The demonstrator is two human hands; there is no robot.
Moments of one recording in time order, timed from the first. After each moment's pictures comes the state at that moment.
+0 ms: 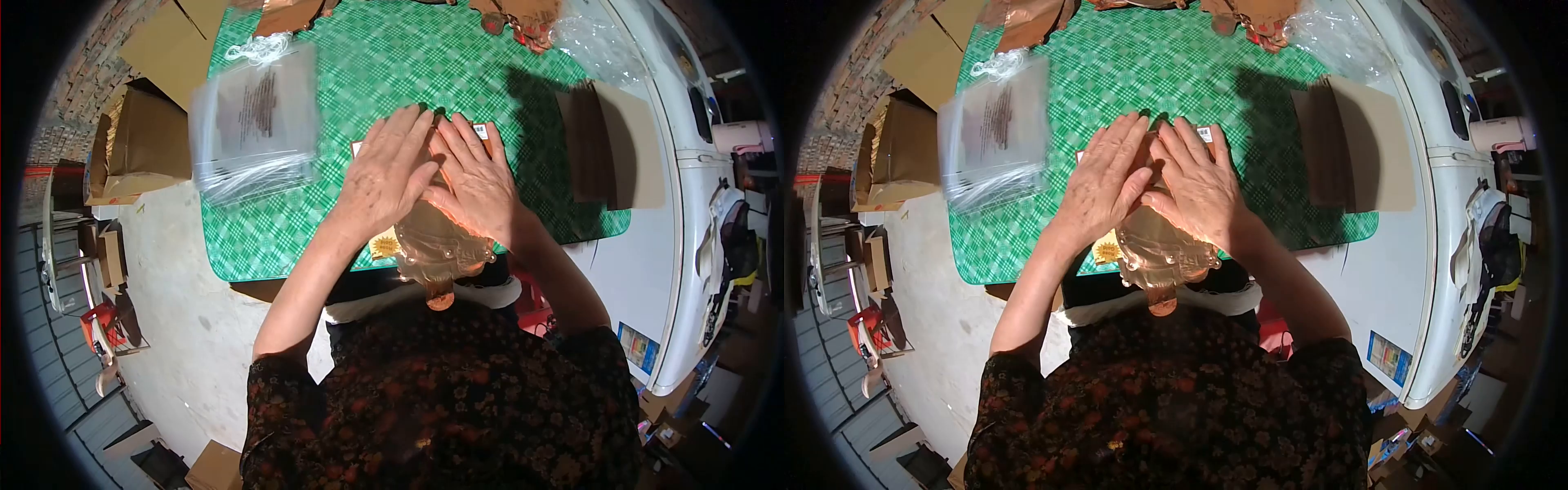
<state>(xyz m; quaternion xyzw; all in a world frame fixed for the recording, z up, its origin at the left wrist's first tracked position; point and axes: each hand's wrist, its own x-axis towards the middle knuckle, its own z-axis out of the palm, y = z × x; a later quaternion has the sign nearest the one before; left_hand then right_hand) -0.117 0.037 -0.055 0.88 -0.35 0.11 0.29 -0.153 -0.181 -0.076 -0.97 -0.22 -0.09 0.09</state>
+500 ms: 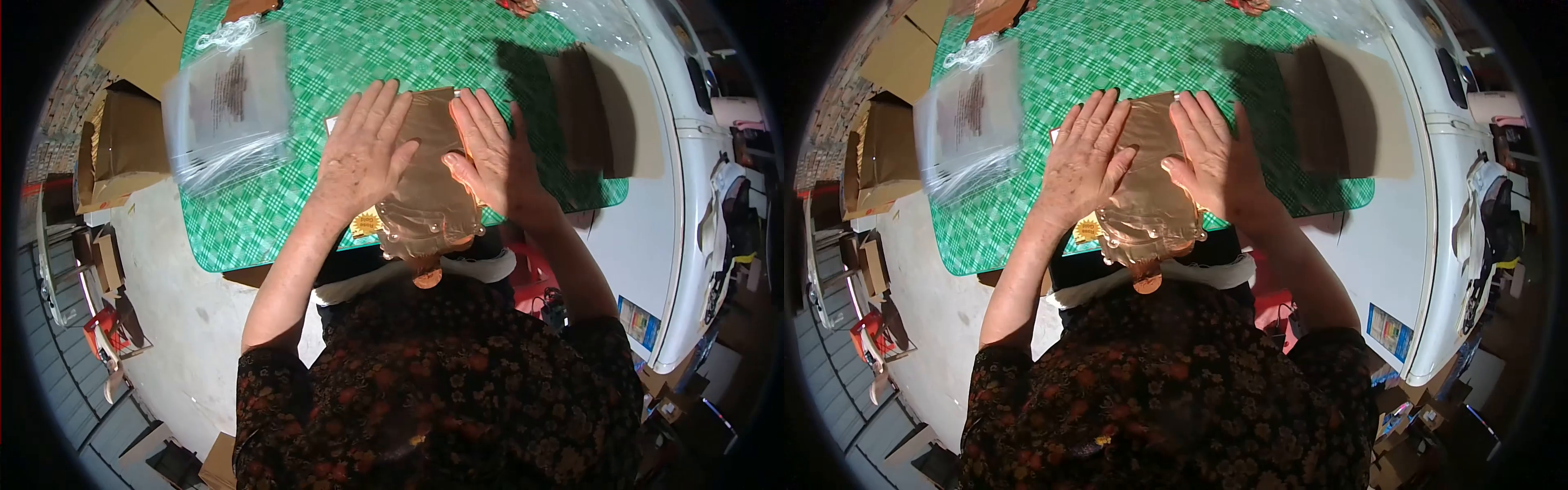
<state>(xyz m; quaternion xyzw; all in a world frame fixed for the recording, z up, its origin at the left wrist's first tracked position) -0.116 0.031 -0.081 0.91 -0.36 0.09 0.17 -0.178 -0.224 -0.077 -0.97 -0.19 -0.11 0.11</state>
